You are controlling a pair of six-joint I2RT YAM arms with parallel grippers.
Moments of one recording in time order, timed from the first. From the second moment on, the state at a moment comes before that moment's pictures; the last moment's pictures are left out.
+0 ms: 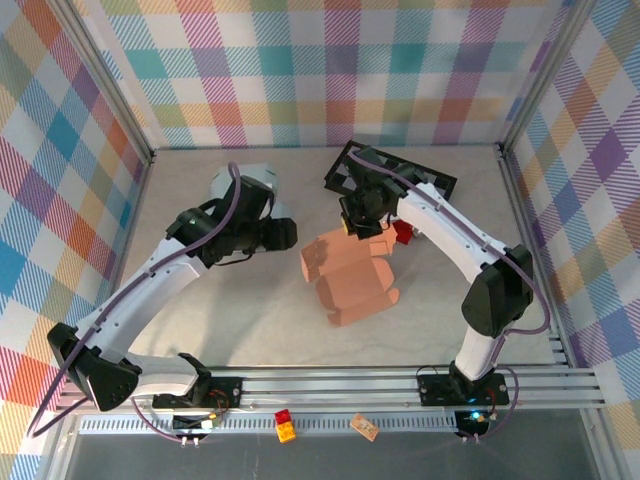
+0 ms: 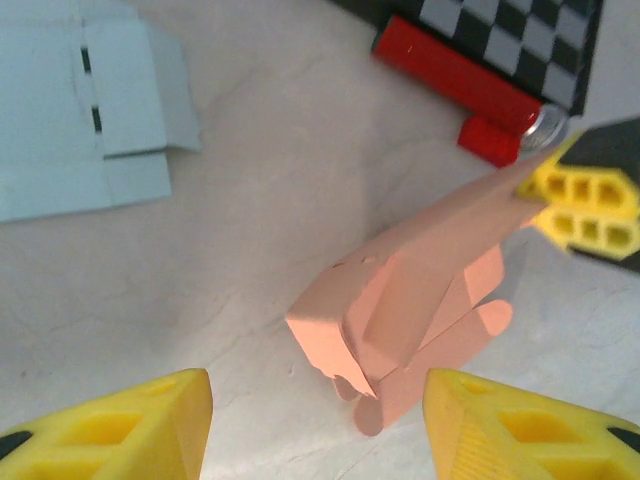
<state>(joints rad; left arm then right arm) -0.64 1.28 1.37 -0.98 -0.03 -0.59 0.63 1.76 1.69 -1.05 -0.15 1.78</state>
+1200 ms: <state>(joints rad) -0.50 1.21 0.96 -0.83 -0.09 -0.55 0.65 1.64 1.13 -0.33 -0.22 1.64</state>
